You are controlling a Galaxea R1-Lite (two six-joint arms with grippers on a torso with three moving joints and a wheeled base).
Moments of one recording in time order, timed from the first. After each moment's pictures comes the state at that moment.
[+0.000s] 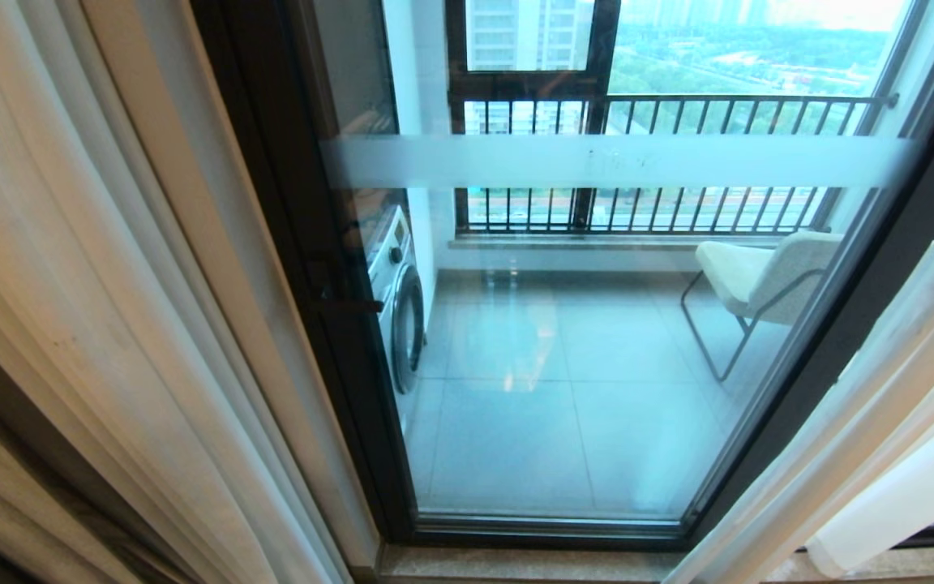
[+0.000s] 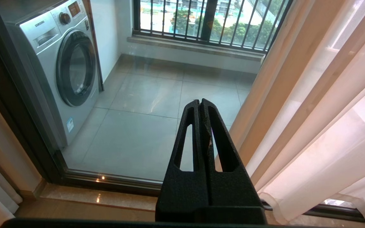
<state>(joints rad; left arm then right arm) 0.00 0.04 0.00 0.00 -0.03 0.03 -0.01 0.00 0.00 -0.06 0.02 -0.13</state>
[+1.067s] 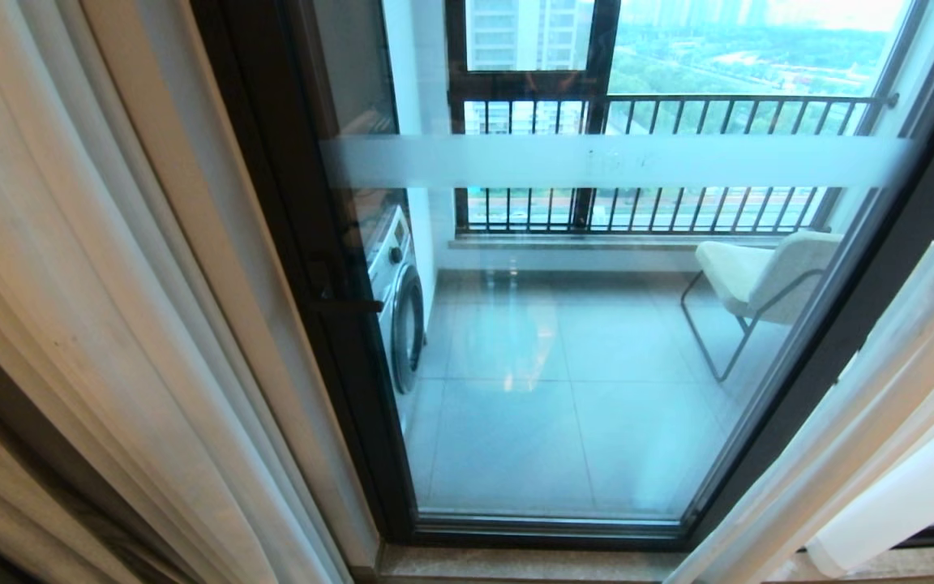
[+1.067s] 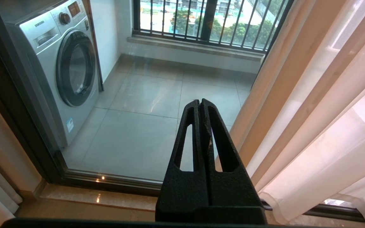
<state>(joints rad) 0.00 0.00 0.00 0.00 -0.02 0.00 -0.01 0.00 0.00 -0.06 0.02 -0.13</state>
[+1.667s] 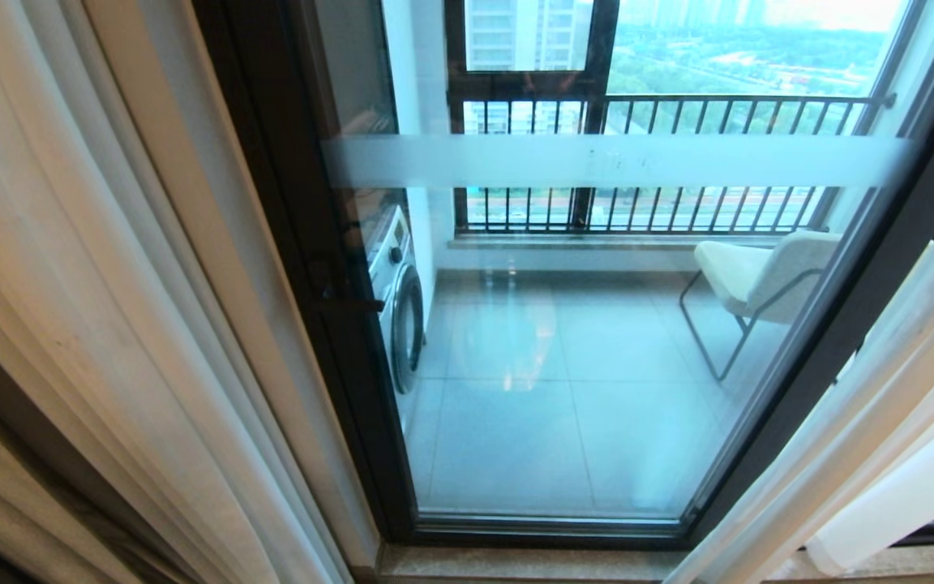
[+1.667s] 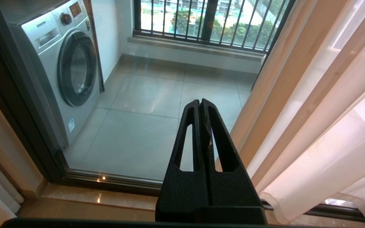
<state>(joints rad) 0.00 0.00 0.00 0.00 -0.02 0.00 -0.01 0.00 0.00 -0.06 0.02 -0.13</state>
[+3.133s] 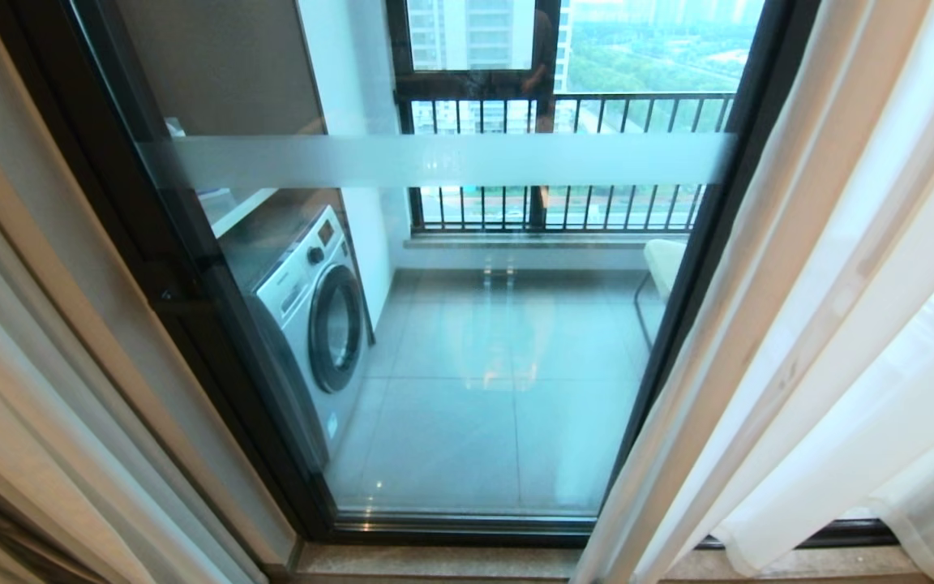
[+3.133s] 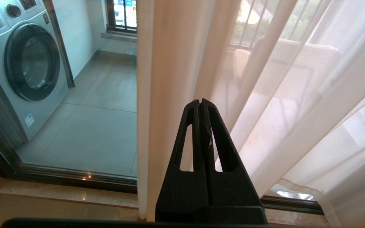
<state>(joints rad) 0.00 0.00 0.00 0.00 -0.02 -0.01 -0.01 0.00 0.00 -0.06 0.02 -0.13</state>
